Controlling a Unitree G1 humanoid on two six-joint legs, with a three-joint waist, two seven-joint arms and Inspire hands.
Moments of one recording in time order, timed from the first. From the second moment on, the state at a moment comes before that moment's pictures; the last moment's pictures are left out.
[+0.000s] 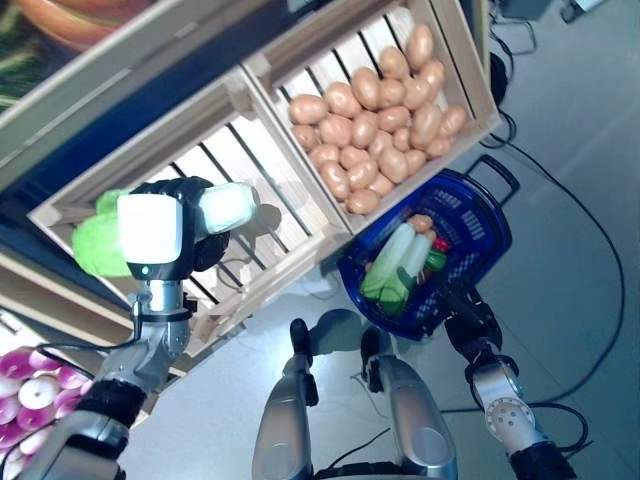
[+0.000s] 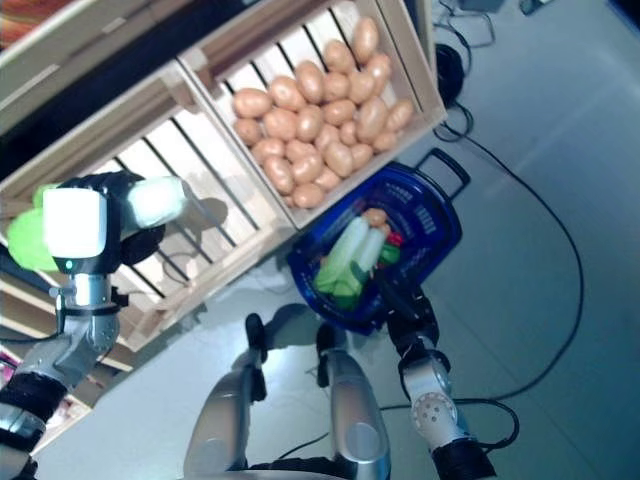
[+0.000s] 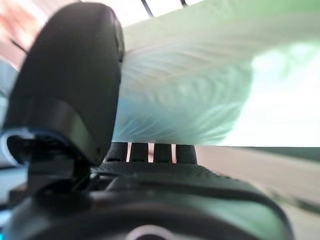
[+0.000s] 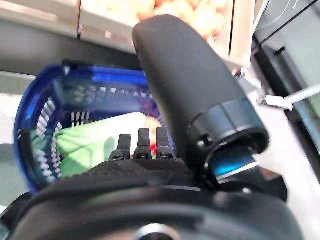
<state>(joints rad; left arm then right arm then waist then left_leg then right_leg) -0.17 0.71 -0.17 0.34 0.63 -0.17 1.03 0.02 -0.33 0.17 0.22 1.25 -0.17 -0.25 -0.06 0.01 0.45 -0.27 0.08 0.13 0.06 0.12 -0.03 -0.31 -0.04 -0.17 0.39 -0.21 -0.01</state>
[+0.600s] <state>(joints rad) 0.06 0.37 -0.07 -0.04 -0.56 -0.49 0.18 0.14 -0.27 0.12 0.19 0.81 -0.17 -0.18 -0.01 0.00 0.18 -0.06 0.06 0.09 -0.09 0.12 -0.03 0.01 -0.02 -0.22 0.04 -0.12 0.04</state>
